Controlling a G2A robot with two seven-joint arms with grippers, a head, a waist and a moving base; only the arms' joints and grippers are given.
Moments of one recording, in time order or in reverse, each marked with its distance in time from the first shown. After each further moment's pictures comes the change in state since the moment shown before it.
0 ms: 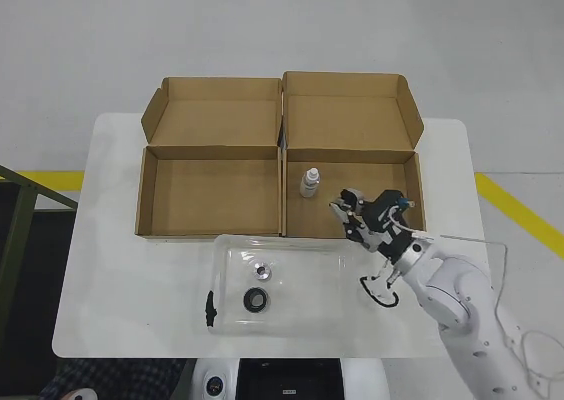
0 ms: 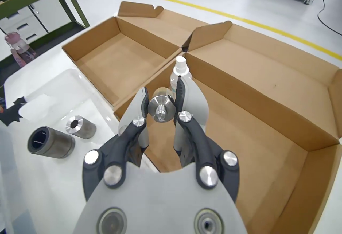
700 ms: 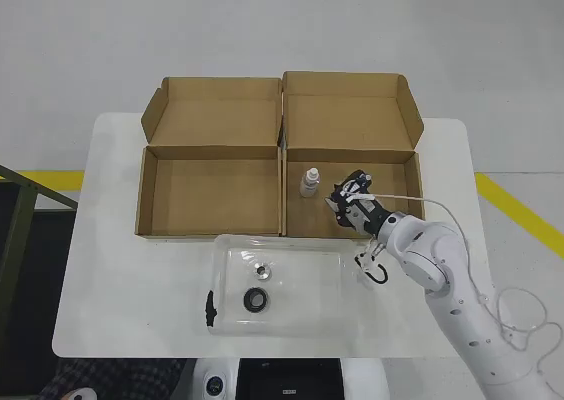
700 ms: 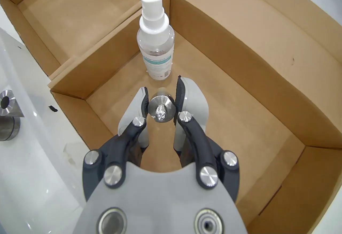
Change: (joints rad) left arm 0.000 0.000 0.000 0.000 0.000 0.000 0.000; right arm 0.231 -0.020 -0.137 0.189 -0.065 0.040 0.272
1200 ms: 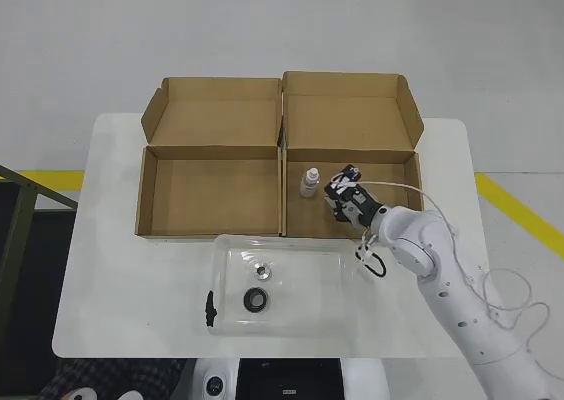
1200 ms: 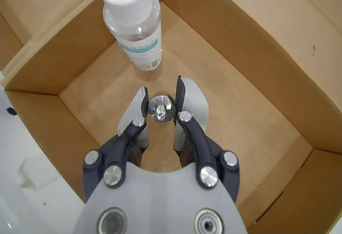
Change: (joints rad) left arm 0.000 0.000 0.000 0.000 0.000 0.000 0.000; right arm 0.104 -0.018 -0.066 0.128 -0.003 0.017 0.064
